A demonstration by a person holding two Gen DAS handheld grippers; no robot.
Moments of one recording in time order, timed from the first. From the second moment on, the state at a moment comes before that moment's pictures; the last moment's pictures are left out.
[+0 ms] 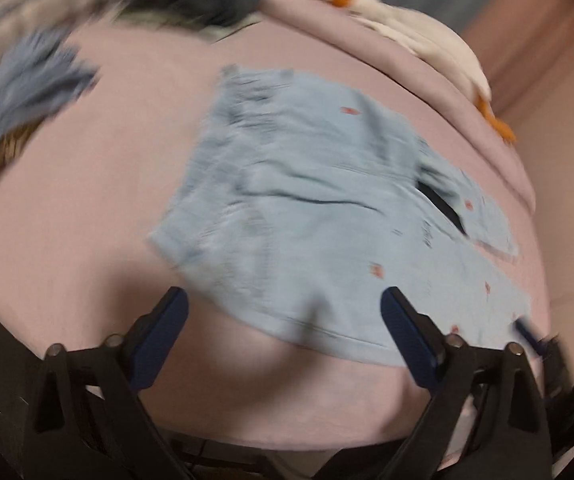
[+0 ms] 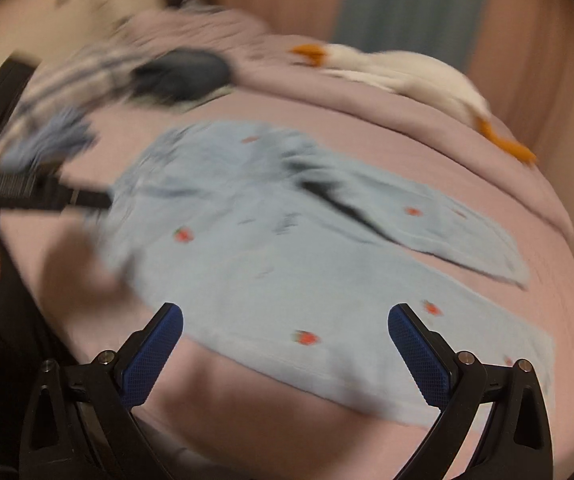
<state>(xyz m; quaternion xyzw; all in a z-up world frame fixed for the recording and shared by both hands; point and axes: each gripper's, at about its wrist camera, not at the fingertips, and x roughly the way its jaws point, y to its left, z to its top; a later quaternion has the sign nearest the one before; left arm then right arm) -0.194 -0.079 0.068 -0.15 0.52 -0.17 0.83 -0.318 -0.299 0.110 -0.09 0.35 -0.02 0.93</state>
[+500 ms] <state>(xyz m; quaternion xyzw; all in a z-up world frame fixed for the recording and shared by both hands) -0.156 -0.059 0.038 -0.24 0.52 -0.16 0.80 -0.288 -0.195 0.013 -0.38 0.36 0.07 0.85</state>
